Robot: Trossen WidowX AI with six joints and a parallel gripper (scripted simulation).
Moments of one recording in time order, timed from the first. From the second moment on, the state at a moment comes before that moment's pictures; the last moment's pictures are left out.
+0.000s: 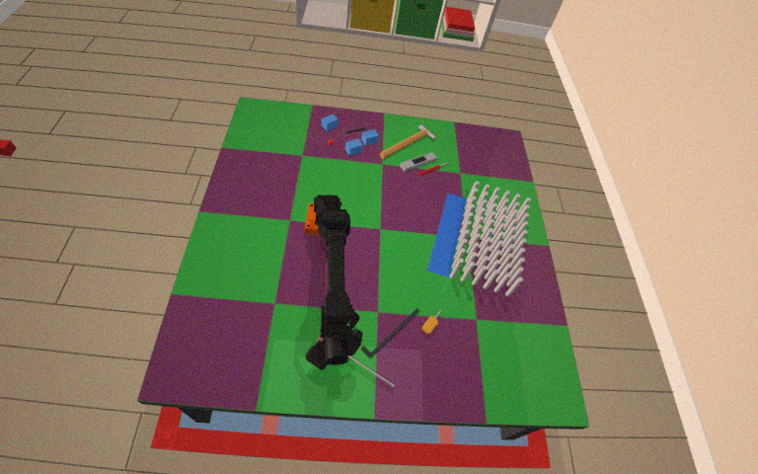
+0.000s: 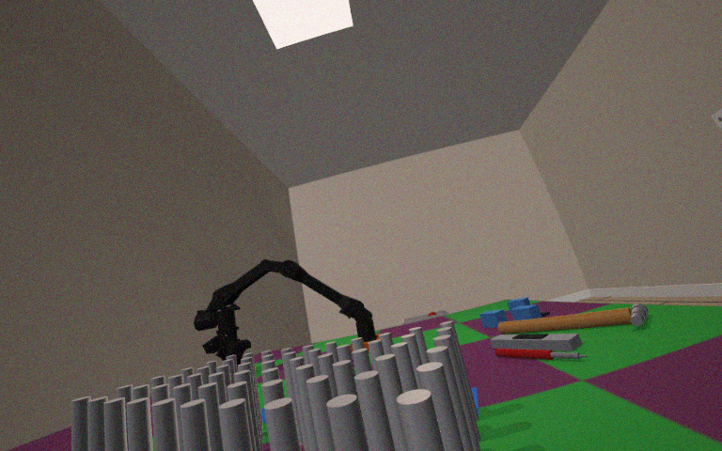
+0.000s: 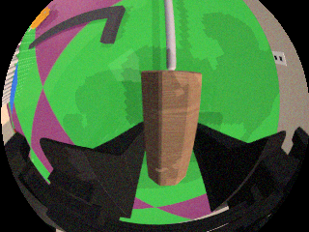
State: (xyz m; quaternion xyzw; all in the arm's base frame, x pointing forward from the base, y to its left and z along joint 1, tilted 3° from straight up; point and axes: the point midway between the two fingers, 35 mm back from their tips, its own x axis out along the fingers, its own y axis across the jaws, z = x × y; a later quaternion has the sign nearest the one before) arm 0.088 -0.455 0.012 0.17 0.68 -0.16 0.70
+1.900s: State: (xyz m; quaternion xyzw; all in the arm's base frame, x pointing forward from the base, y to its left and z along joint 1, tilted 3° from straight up) arm 0.087 -0.457 0.074 0.23 0.65 -0.22 0.69
